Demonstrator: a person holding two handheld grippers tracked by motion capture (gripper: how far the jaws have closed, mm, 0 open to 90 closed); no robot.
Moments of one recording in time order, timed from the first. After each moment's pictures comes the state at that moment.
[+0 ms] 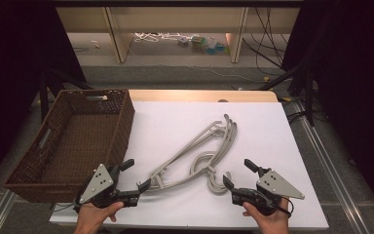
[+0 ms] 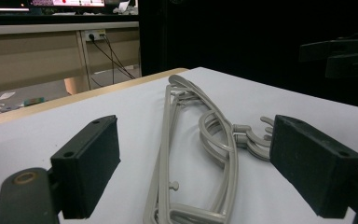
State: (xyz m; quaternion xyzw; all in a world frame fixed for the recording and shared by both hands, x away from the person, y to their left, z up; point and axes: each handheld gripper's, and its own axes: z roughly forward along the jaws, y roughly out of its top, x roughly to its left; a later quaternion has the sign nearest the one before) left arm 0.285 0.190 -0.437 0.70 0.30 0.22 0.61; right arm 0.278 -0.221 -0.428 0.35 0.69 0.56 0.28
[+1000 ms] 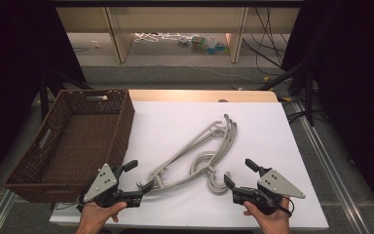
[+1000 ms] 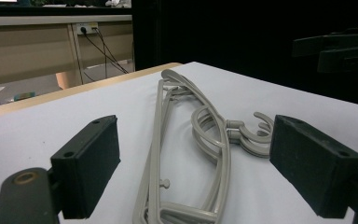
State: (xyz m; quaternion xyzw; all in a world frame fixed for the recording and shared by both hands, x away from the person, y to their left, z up) left arm 0.288 0.183 -0.439 0.71 0.30 0.21 0.61; right arm 0.280 -0.224 -0.428 0.35 0.69 0.56 0.28
